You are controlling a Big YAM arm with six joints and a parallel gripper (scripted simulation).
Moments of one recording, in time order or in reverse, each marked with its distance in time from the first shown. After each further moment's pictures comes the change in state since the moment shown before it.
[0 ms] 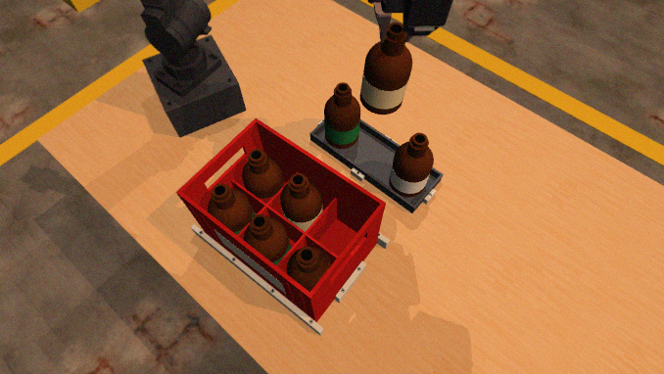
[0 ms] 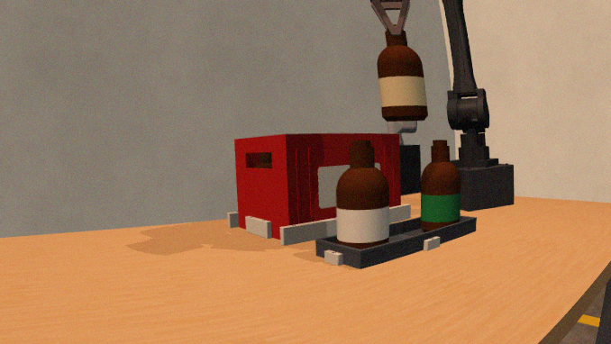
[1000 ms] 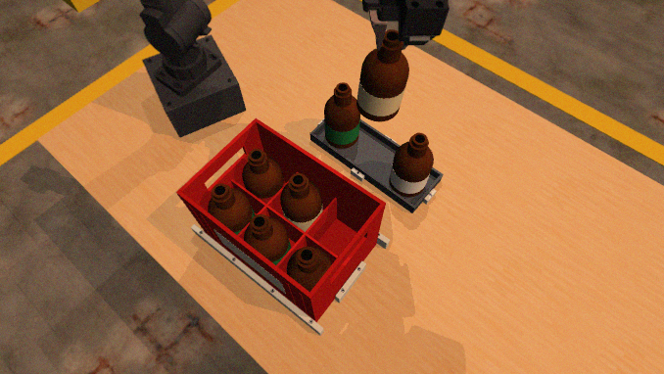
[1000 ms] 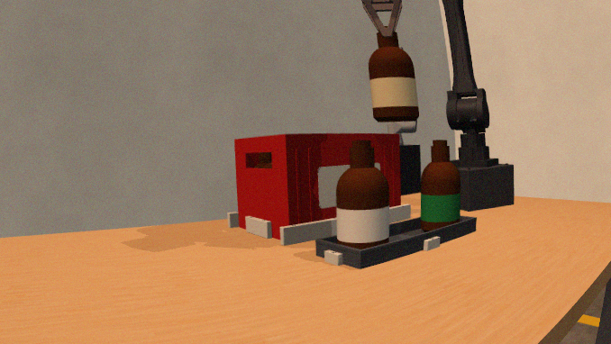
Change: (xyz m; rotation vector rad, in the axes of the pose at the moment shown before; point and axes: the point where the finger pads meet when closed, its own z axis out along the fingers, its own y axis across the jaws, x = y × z) arm -0.014 -0.007 0.000 0.001 0.001 0.003
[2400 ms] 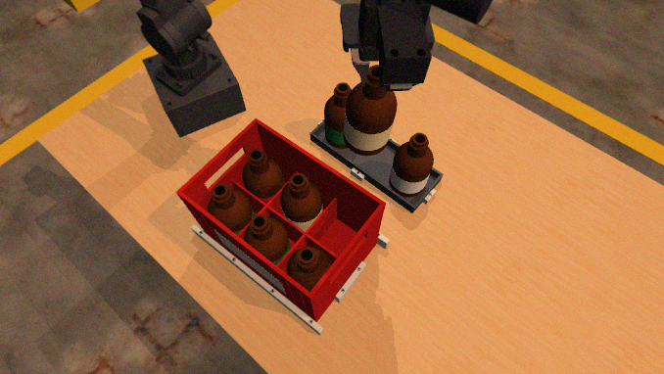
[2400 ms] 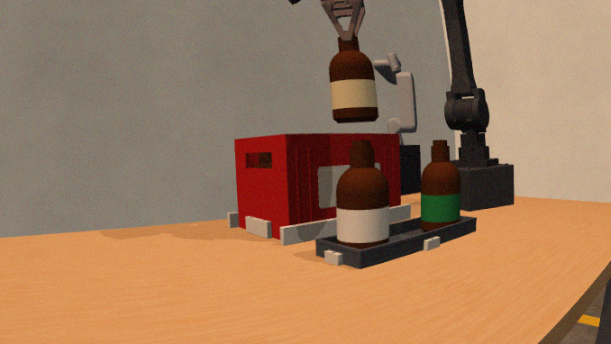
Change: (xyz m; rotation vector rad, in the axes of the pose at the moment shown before) arm -0.067 -0.029 -0.002 -0.007 0.003 0.008
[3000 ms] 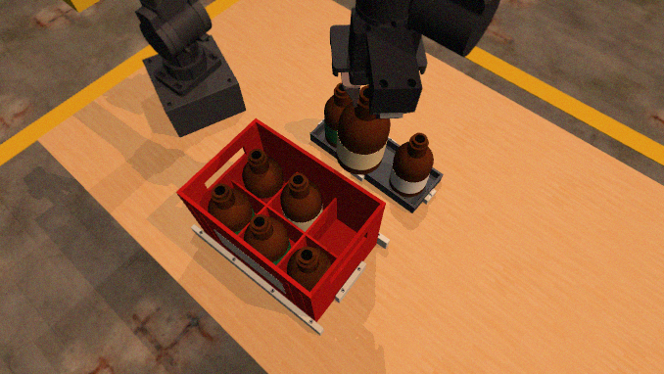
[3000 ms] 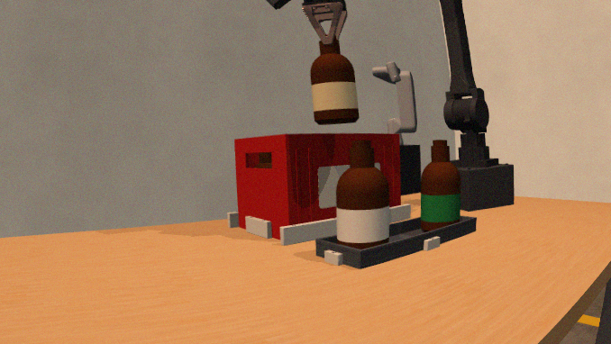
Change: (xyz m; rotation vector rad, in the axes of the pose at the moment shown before) arm -0.035 -0.014 0.000 -0.001 0.005 -0.001
